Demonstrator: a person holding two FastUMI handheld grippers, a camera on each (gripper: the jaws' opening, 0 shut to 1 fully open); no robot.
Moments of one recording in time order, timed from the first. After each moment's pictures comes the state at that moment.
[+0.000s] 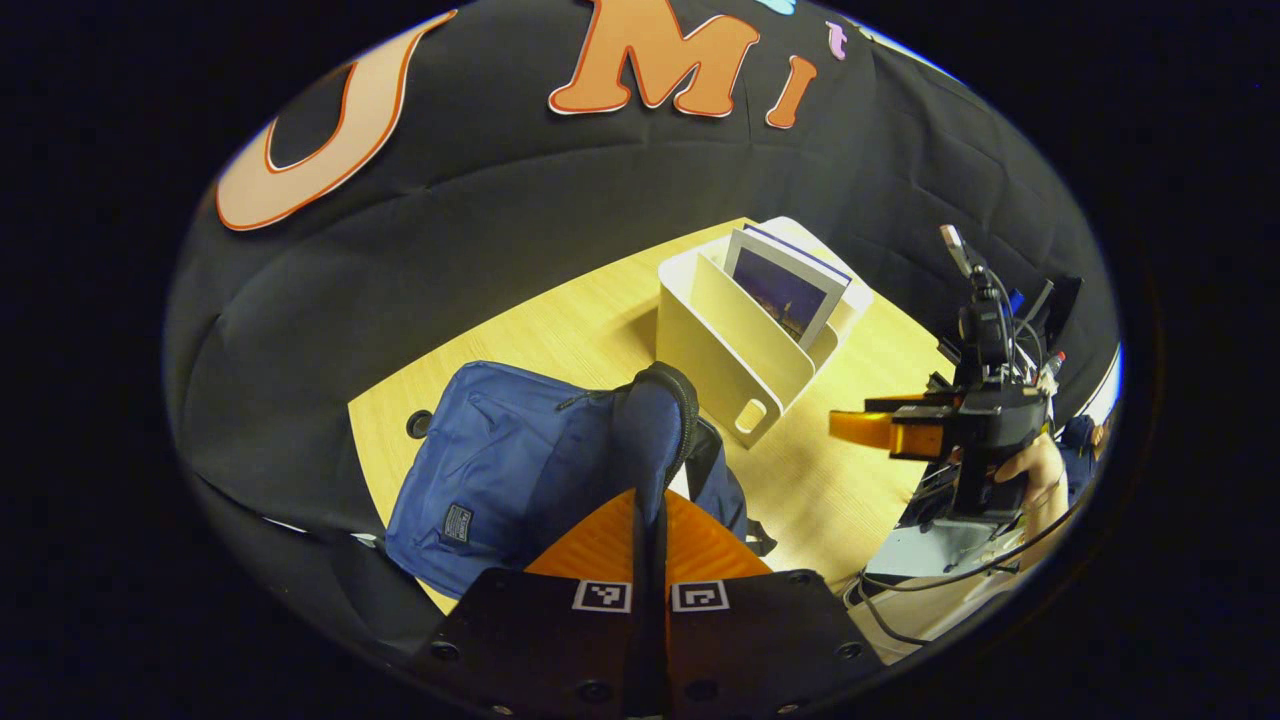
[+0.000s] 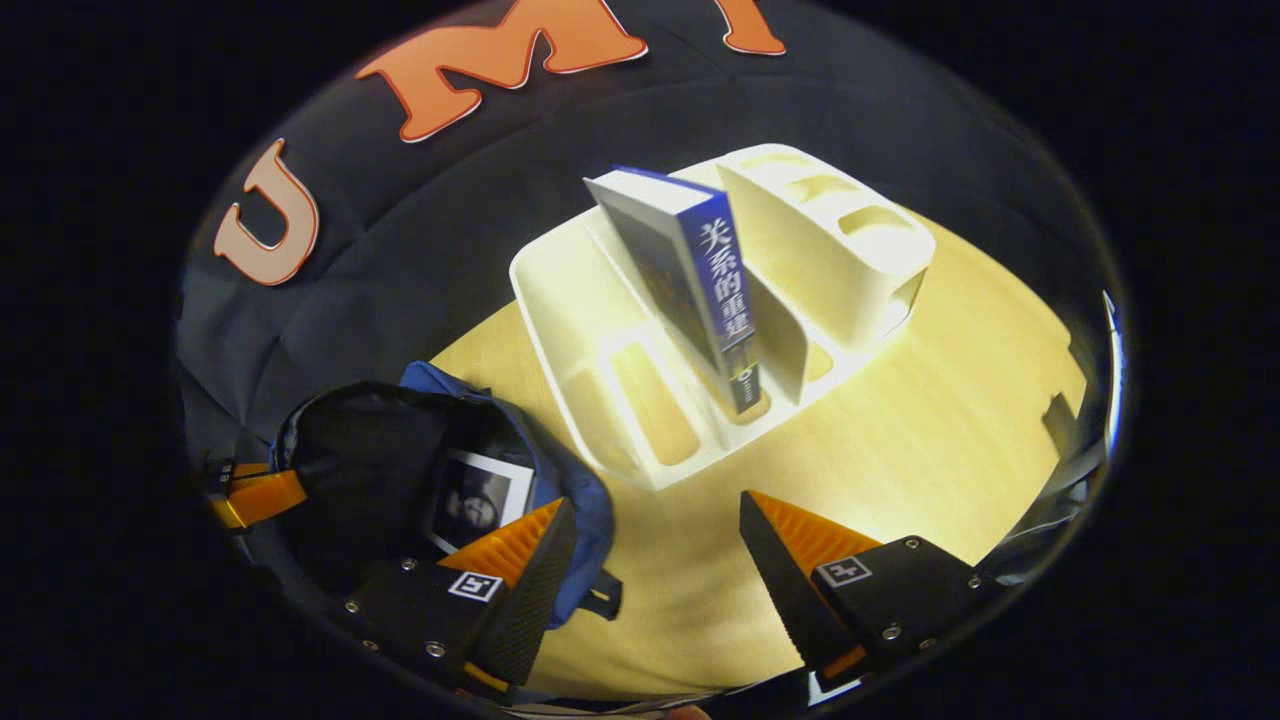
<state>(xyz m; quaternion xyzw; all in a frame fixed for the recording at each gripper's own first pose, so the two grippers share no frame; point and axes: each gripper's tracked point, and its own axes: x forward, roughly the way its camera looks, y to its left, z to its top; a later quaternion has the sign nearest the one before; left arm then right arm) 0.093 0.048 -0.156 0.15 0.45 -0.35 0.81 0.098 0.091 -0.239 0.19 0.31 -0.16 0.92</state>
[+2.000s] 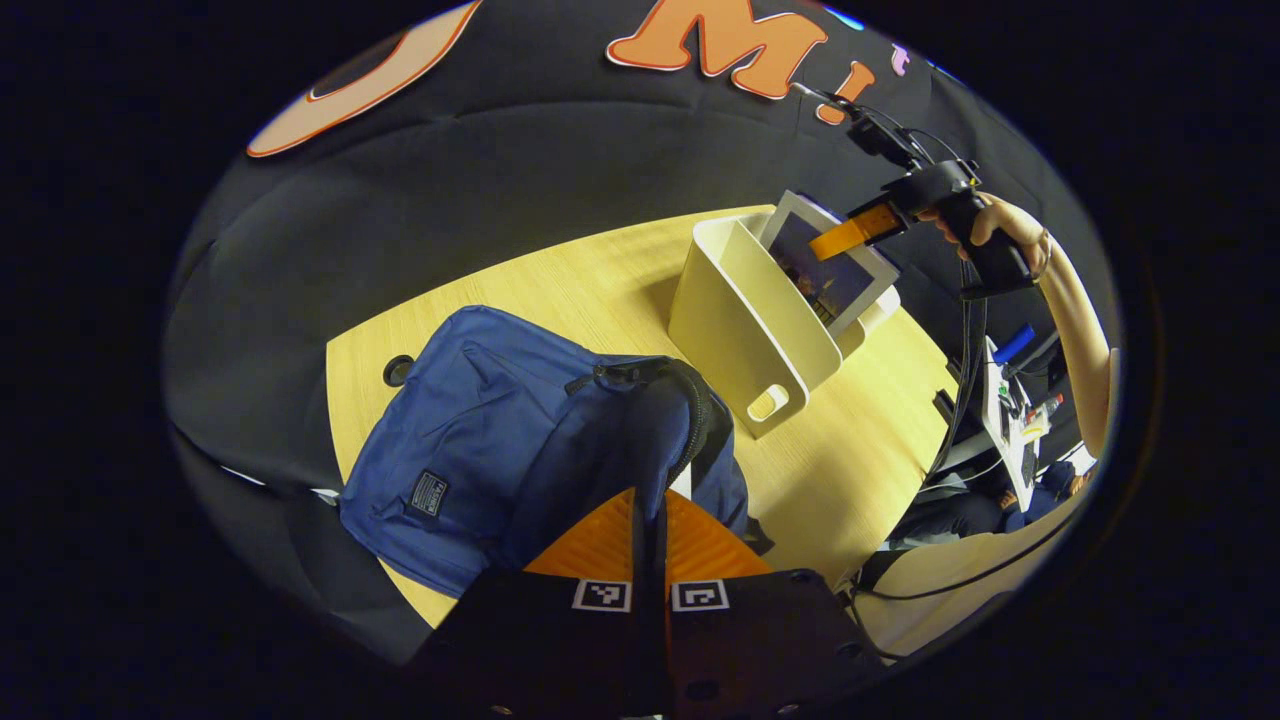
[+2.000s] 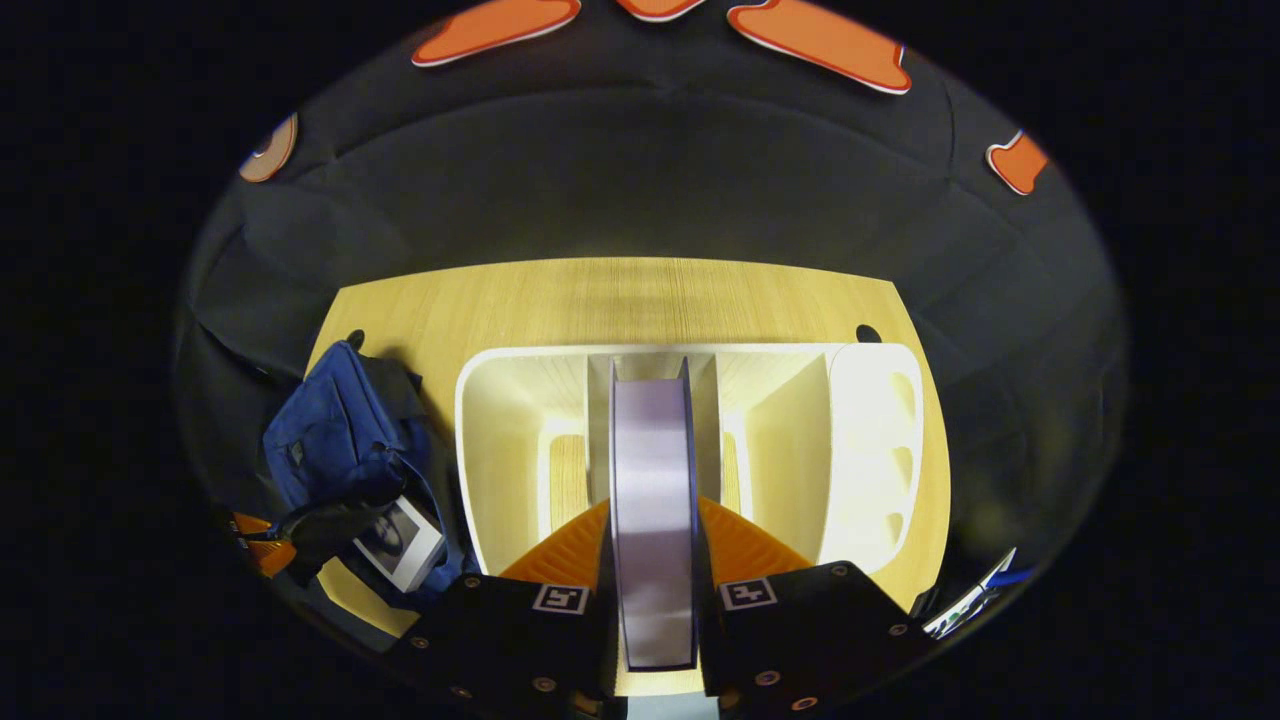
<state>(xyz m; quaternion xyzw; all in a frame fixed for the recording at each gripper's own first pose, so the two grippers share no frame) 0.097 0.058 -0.201 0.10 0.50 -0.32 0.80 0.253 0.016 -0.137 -0.02 0.43 -0.11 0.89</state>
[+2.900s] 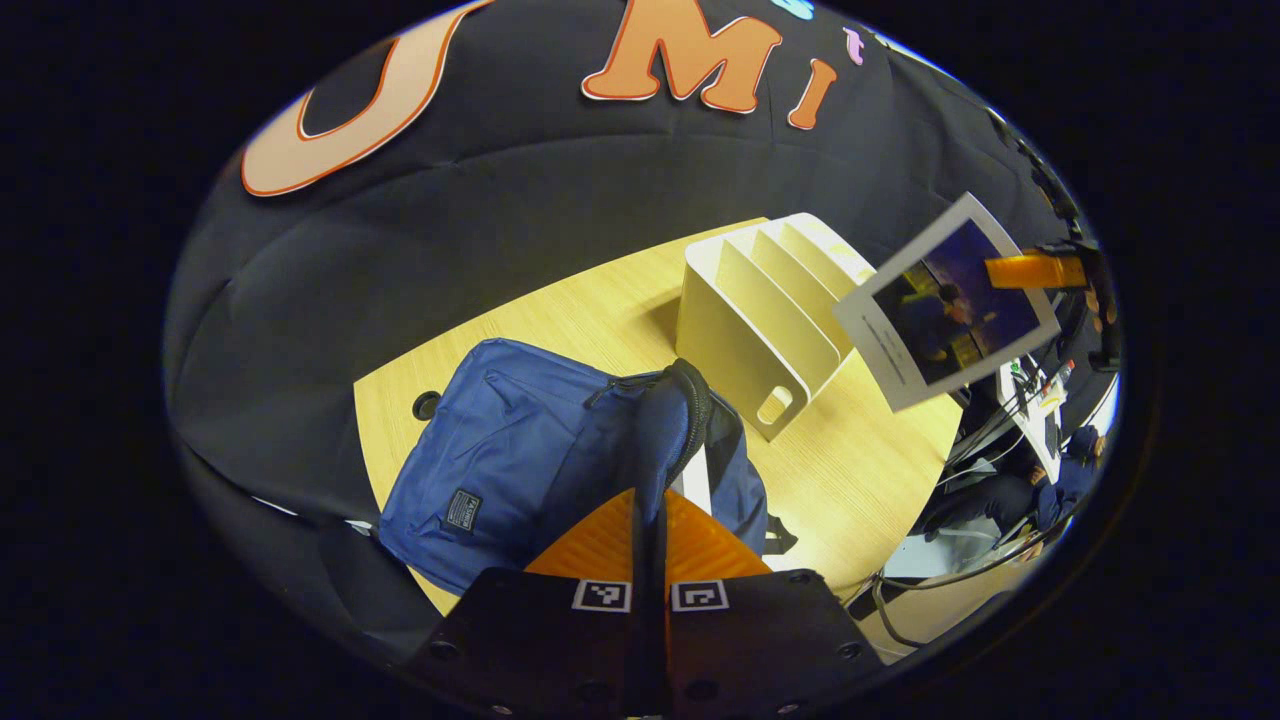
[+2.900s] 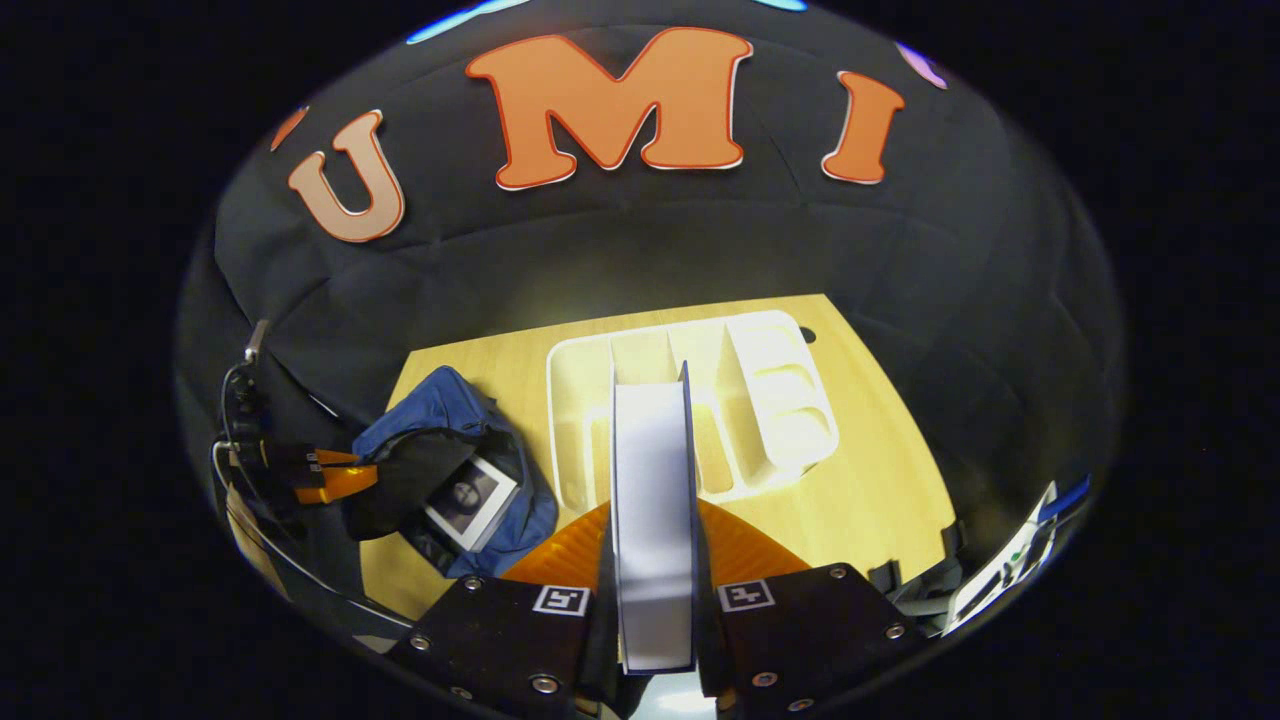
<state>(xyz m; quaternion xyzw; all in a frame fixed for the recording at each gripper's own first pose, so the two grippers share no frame) 0.093 0.071 -0.185 0.14 0.44 -0.33 0.82 0.039 0.064 -0.085 0.08 0.31 -0.10 0.94</state>
